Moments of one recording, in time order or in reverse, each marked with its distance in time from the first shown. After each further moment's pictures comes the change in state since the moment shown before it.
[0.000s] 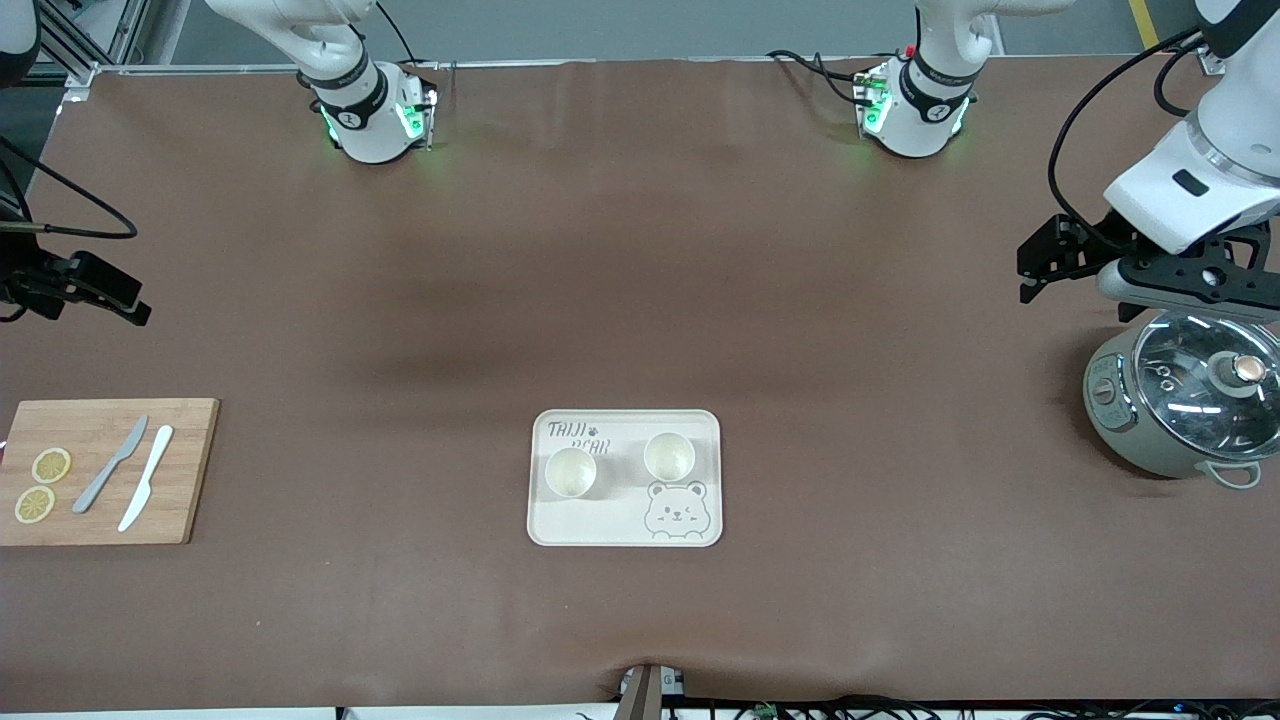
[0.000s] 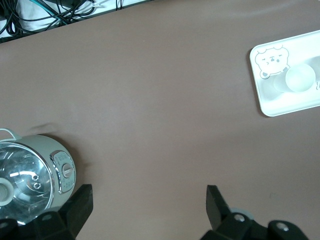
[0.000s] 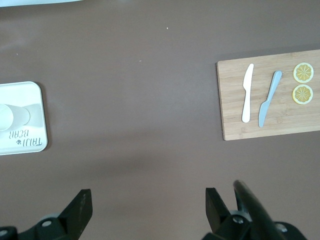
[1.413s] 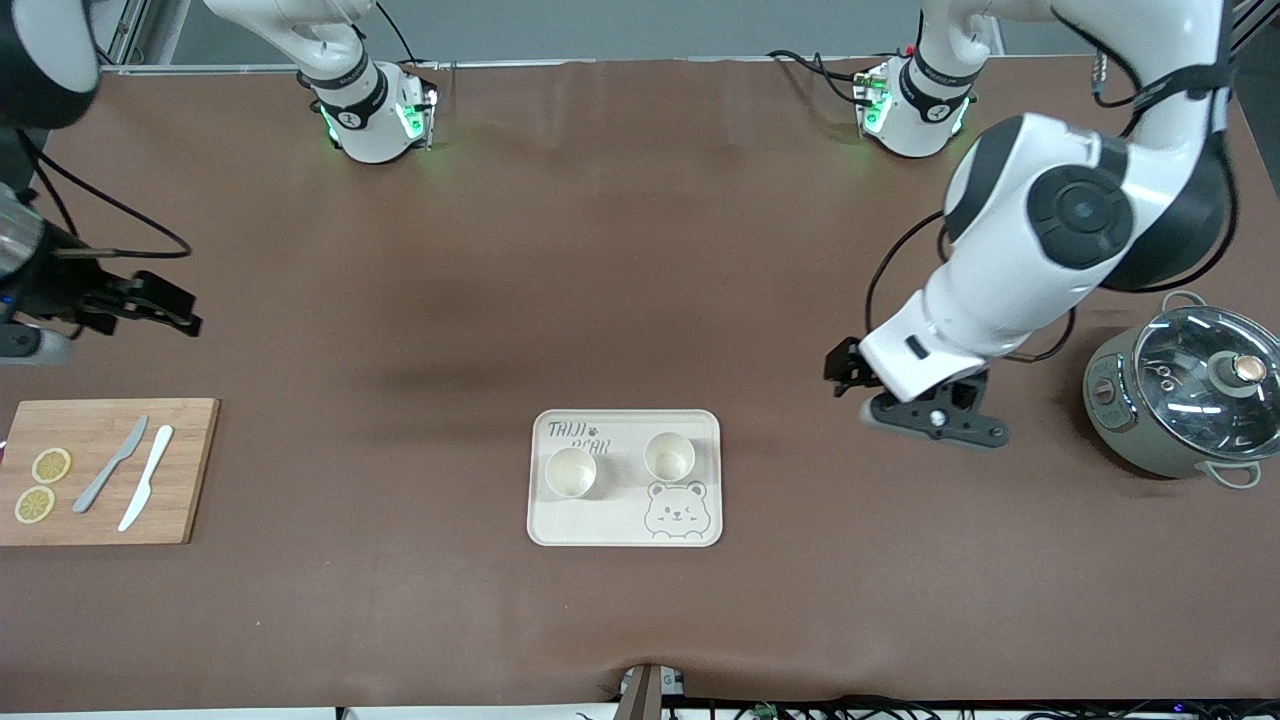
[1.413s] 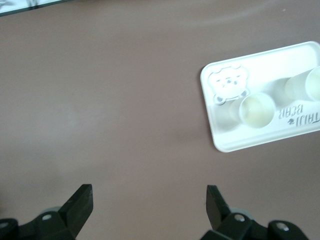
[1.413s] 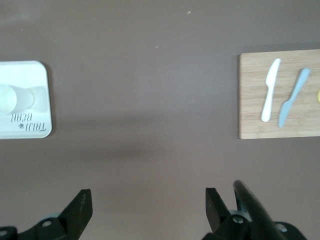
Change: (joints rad) left arm -0.199 0.369 -0.033 0.159 -0.011 0.189 -0.239; right arm 0.068 0.061 0.008 -0.009 0.005 0.001 -0.004
